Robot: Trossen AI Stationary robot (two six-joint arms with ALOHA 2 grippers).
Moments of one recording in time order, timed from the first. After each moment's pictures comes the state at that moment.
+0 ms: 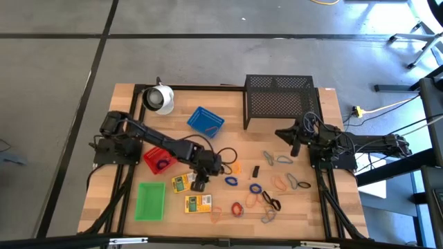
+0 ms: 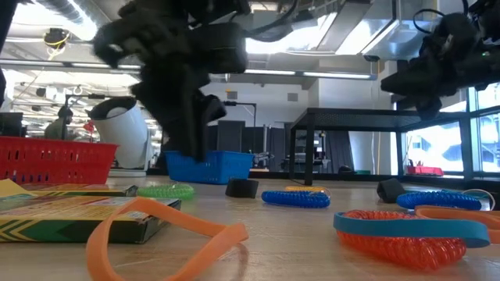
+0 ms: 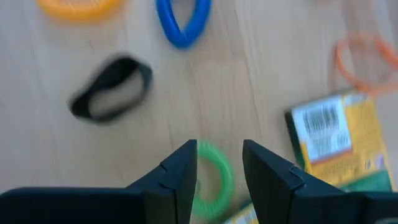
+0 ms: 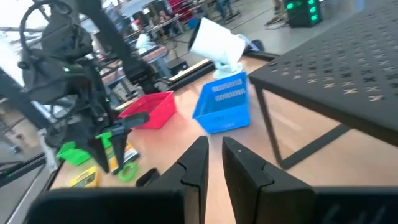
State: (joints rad) left arm -0.21 1.81 1.14 -0.51 0.15 -0.07; right arm 0.00 0.20 0.10 -0.02 0.22 0.46
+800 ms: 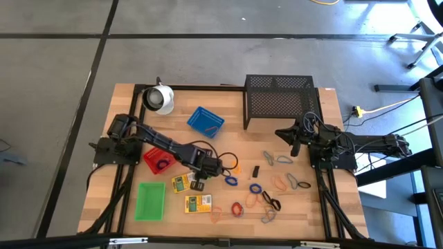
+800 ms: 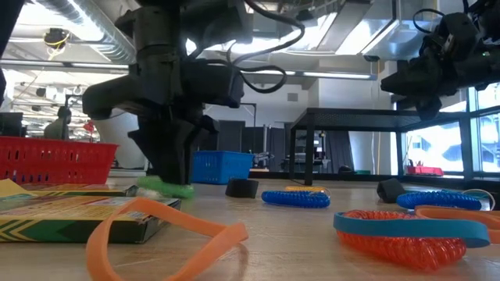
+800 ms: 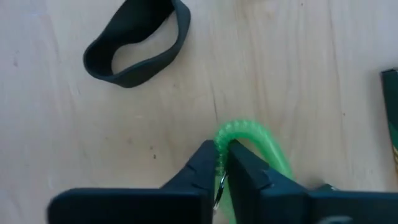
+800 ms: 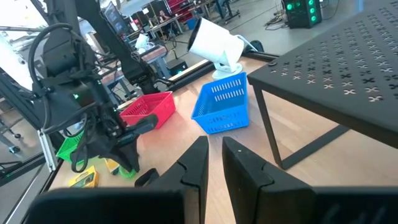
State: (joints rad) left arm -0.21 1.93 1.15 -0.56 -0.02 -0.03; right arm 0.00 0.20 0.10 -0.03 0.23 0.46
